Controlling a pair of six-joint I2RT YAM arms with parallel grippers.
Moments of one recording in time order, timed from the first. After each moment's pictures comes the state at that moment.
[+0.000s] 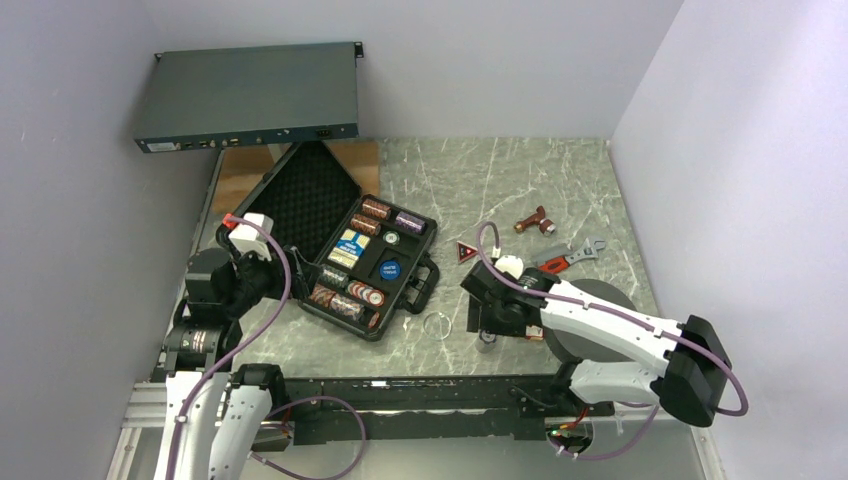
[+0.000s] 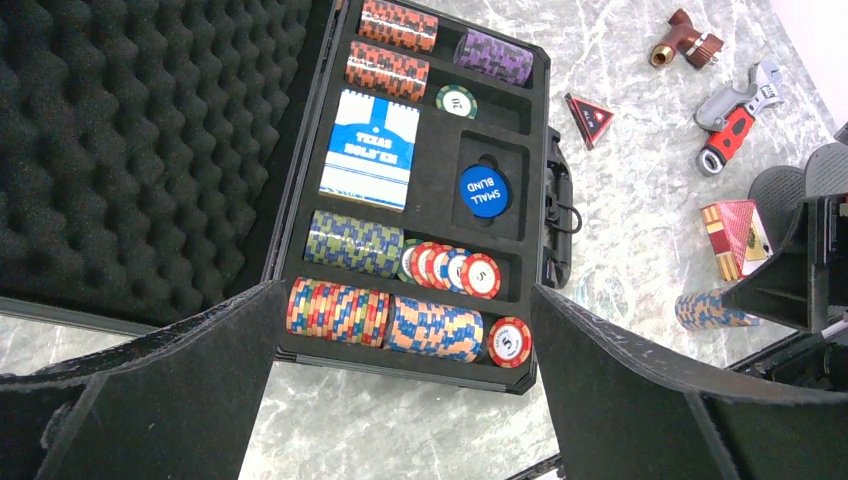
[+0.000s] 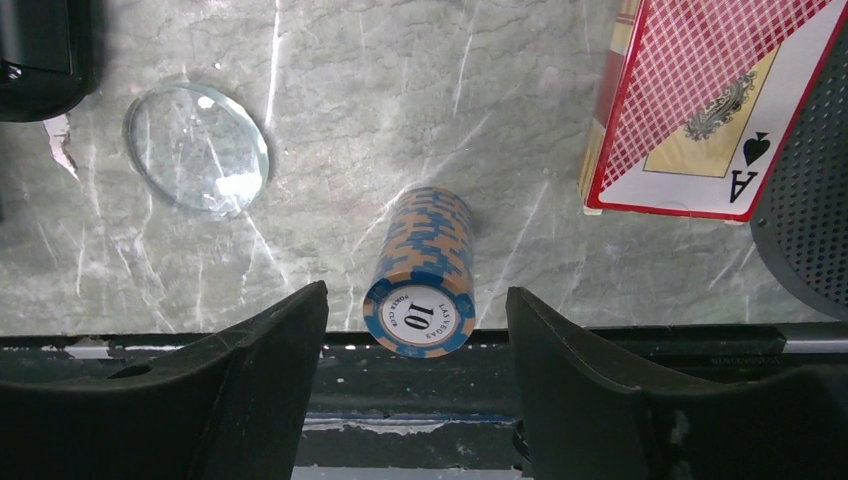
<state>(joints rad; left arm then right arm) -0.03 0.51 0.76 -0.66 0.39 -0.17 0.93 1.16 0.80 -0.94 0.26 1.01</state>
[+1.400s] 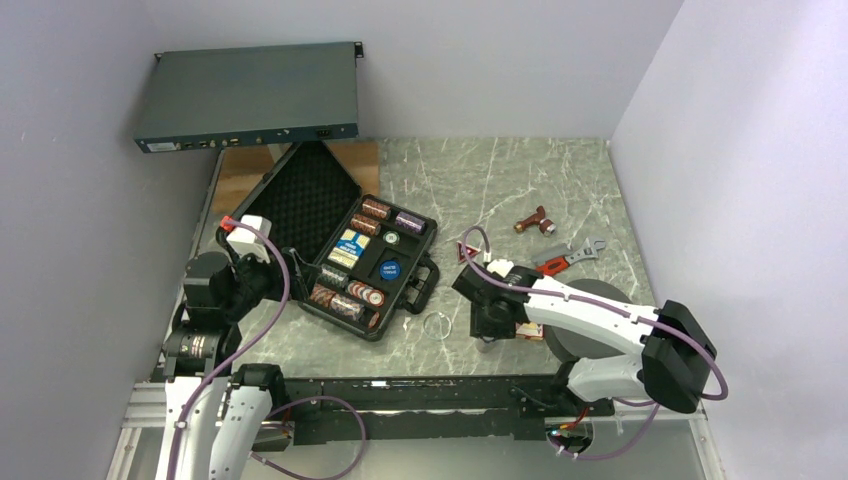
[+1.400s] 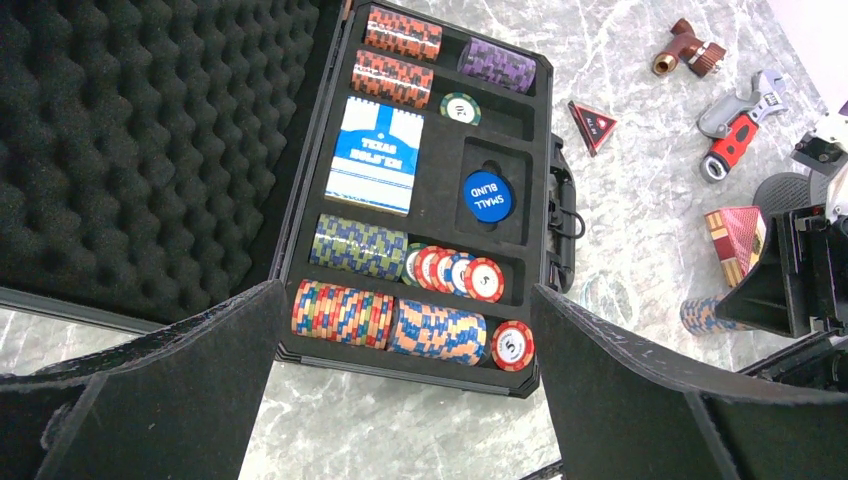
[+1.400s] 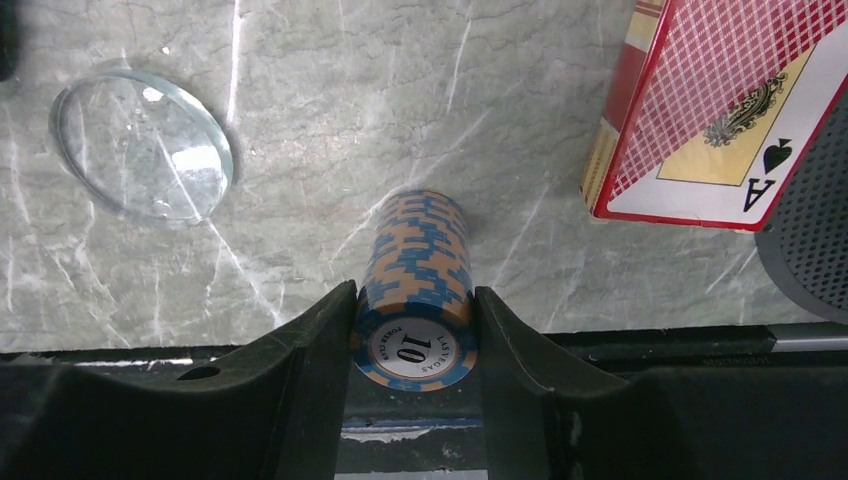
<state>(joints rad) -0.03 0.48 0.76 -0.65 0.37 -0.17 0.93 1.26 0.79 -0.91 0.23 0.99</state>
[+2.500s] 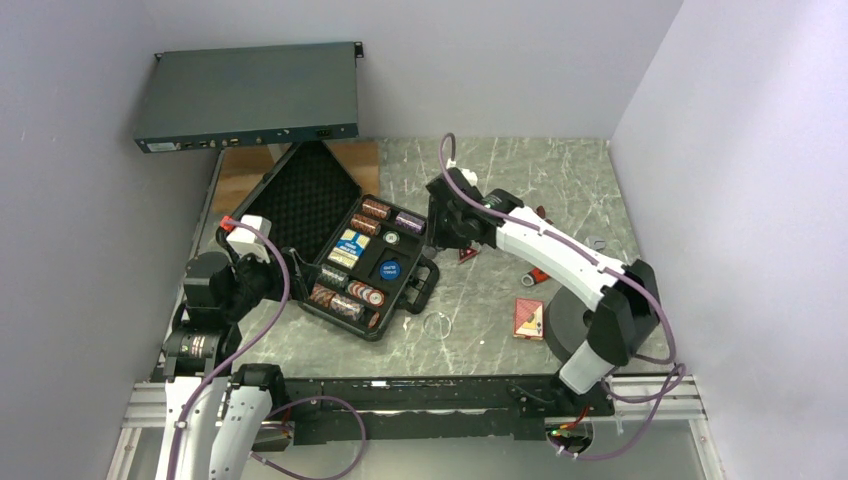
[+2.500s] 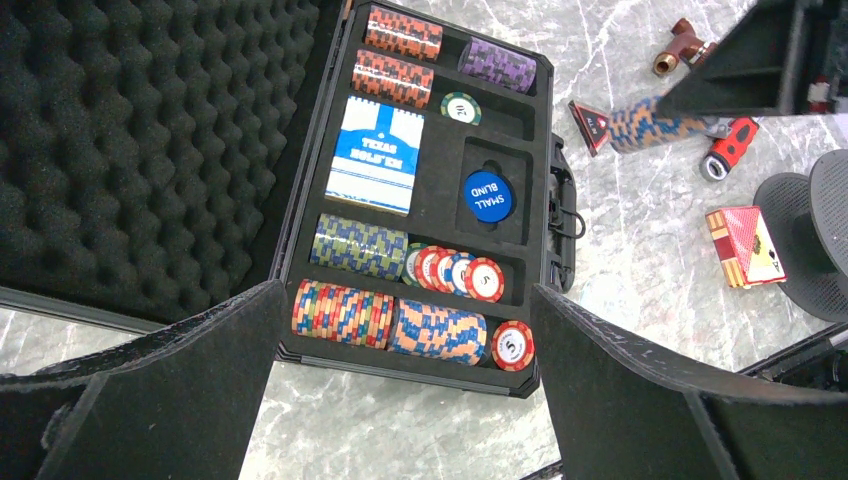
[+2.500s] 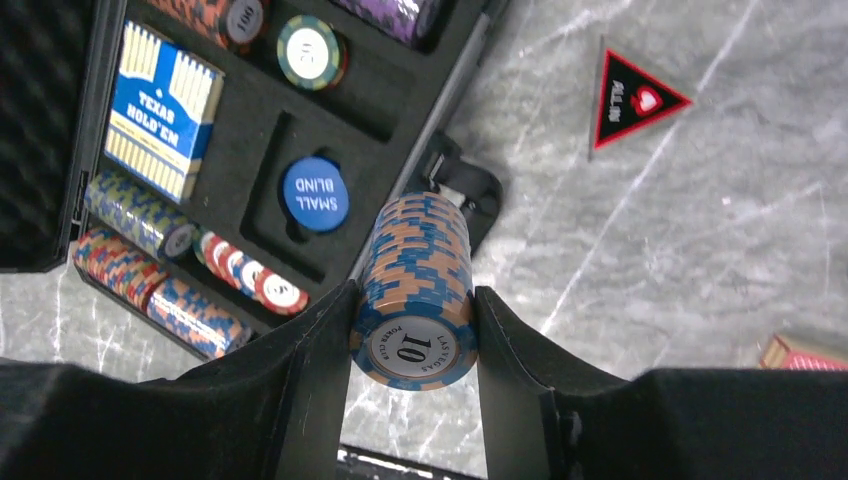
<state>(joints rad) -0.03 0.48 0.76 -0.65 0.37 -0.17 0.77 1.57 1.41 -0.79 0.20 0.75</state>
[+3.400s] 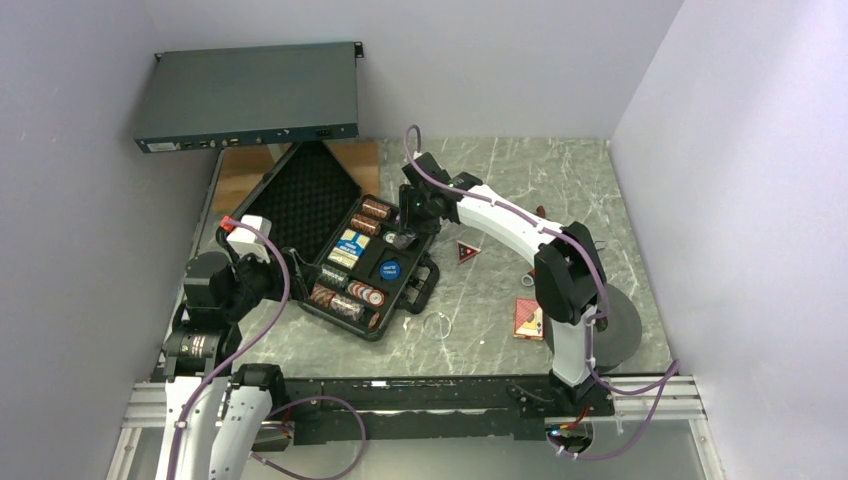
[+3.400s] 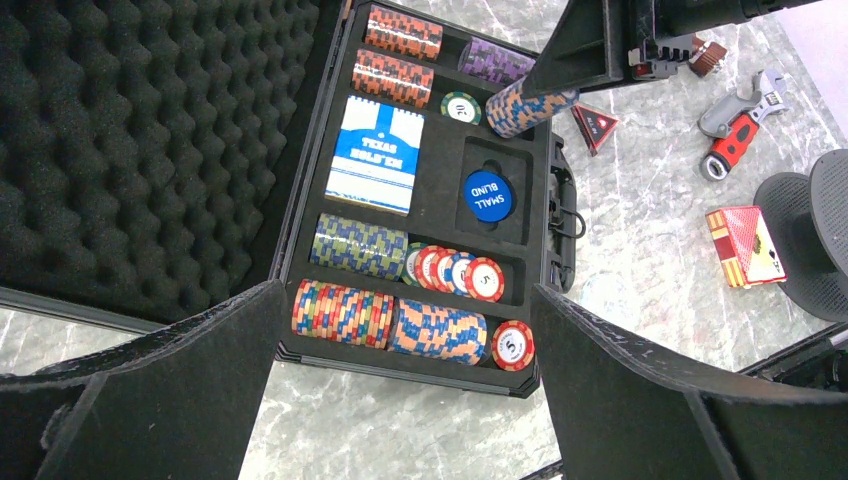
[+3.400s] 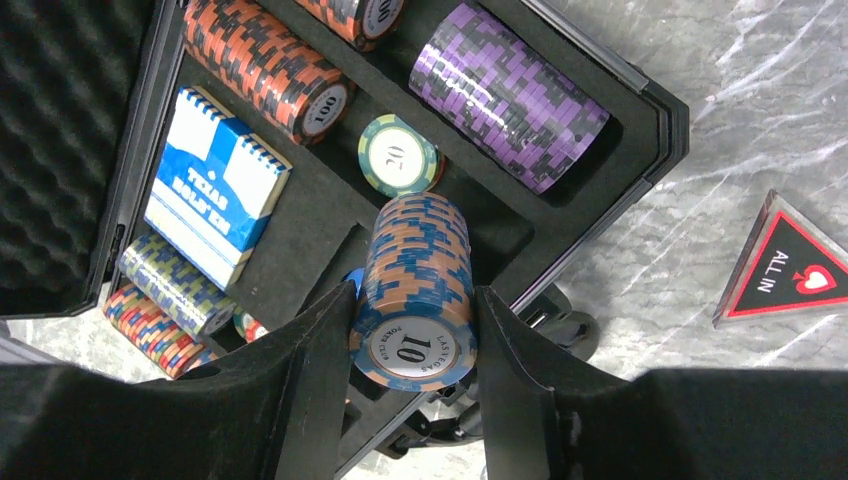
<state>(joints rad) -0.03 0.48 0.76 -0.65 0.37 -0.17 0.70 1.95 1.65 -0.66 -0.01 0.65</state>
